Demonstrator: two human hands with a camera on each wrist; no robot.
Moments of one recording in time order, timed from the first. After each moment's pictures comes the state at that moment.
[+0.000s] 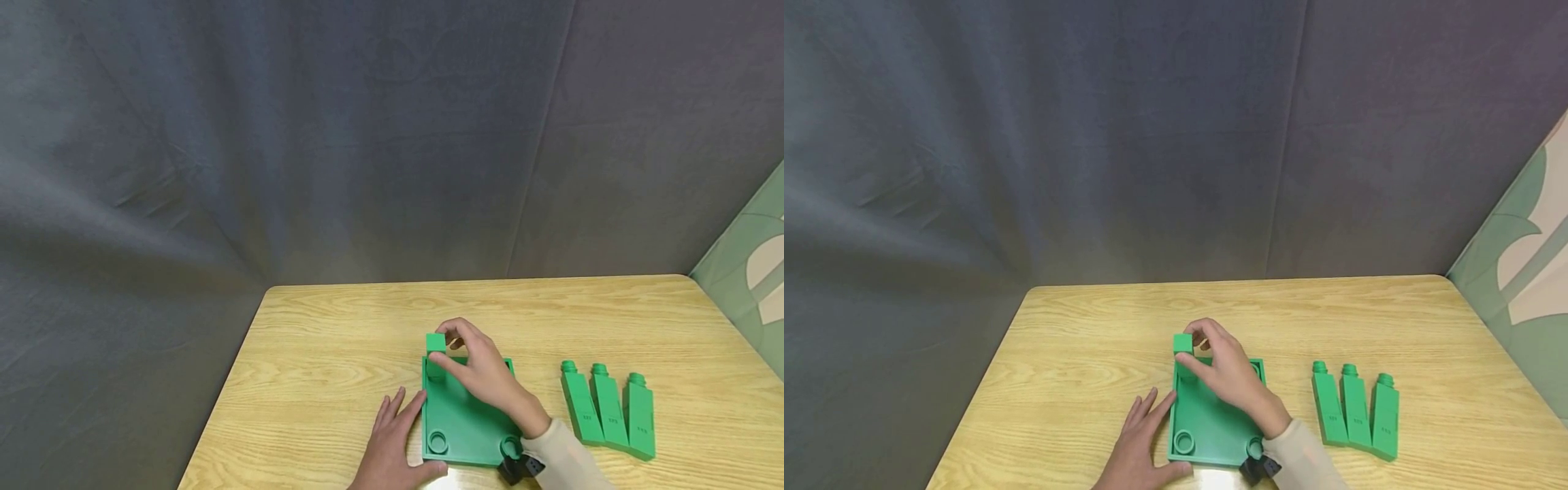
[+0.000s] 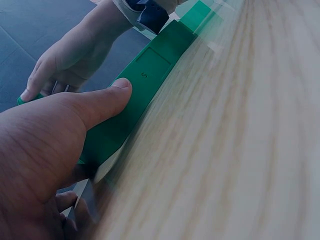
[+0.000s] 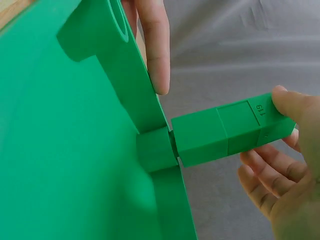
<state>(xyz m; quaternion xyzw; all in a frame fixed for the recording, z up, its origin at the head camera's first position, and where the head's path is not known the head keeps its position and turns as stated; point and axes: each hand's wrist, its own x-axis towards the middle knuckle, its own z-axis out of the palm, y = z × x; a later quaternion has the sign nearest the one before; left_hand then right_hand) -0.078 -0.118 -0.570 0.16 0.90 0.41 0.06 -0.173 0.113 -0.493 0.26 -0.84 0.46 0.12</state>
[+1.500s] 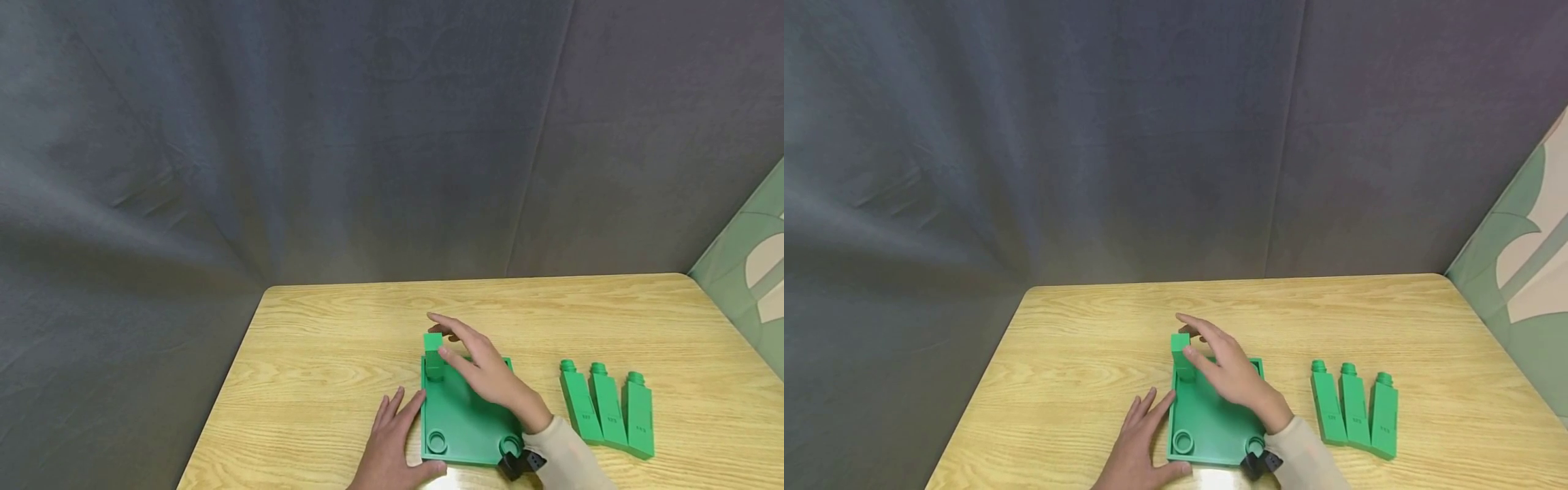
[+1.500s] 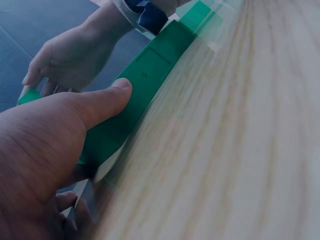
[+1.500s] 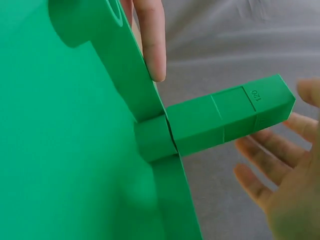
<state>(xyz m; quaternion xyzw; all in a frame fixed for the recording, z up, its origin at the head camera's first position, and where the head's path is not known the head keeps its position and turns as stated) -0.078 -0.117 -0.573 0.17 0.90 0.39 0.03 -0.179 0.121 -0.496 0.31 -0.81 0.48 0.08</state>
